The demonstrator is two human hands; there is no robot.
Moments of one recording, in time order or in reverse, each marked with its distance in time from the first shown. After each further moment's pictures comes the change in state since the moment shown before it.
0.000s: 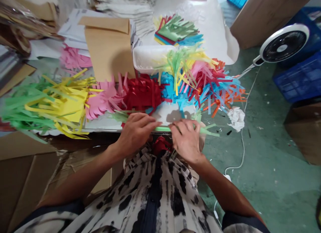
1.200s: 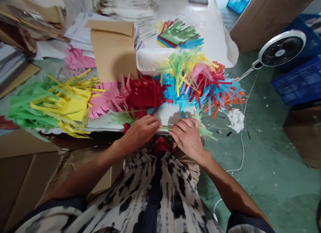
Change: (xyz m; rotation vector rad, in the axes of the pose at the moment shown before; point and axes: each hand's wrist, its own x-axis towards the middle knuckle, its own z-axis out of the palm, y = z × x) left_hand 0.009 -0.007 0.013 -0.074 -0.100 0.098; right_hand 0.006 0.021 -0.004 0.192 -0.100 -0.065
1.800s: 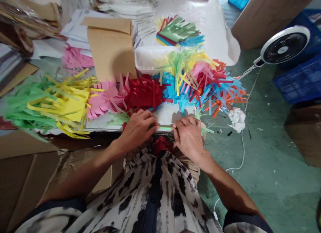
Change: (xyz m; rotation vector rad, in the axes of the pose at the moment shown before) left_hand 0.001 0.001 -0.011 -0.031 -0.056 -0.295; right_hand 0.009 -0.007 -0.002 -0.087 -0.088 0.205
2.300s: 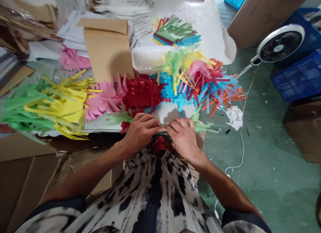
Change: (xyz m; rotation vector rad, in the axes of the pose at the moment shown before) left_hand -0.005 0.004 0.010 0.026 0.114 0.306; right_hand -0.009 -0.002 0.005 -0.047 0.093 -0.194
